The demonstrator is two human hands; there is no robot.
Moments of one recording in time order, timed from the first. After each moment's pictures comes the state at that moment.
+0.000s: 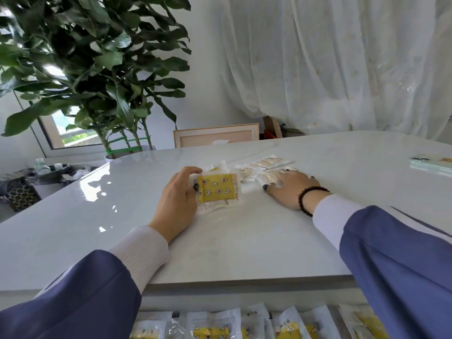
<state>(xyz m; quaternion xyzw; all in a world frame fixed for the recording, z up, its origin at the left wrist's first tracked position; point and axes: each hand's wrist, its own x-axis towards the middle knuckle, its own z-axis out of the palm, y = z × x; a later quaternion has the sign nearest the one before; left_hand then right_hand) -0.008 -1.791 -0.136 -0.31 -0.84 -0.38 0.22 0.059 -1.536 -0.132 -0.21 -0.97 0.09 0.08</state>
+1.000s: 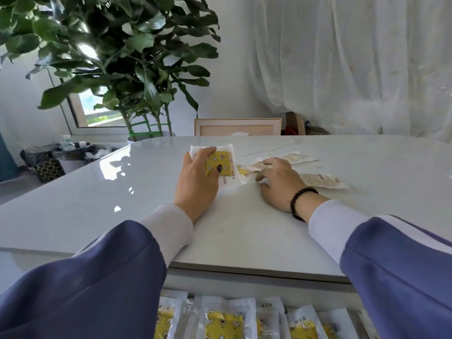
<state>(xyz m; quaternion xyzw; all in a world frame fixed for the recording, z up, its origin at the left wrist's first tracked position) 0.002 -1.792 -0.127 -0.22 -0.84 -0.43 0.24 0.042 -1.602 -0.134 -0.01 -0.97 0.09 0.20</state>
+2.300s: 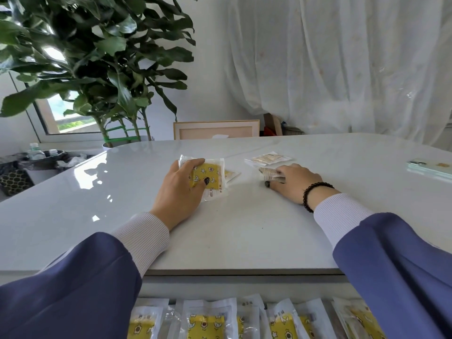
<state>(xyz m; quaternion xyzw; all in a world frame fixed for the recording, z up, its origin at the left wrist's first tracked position) -0.004 -1.791 -0.135 -0.28 -0.86 -0.37 0.22 0.066 -1.535 -0.127 -0.20 -0.97 0.08 0.10</state>
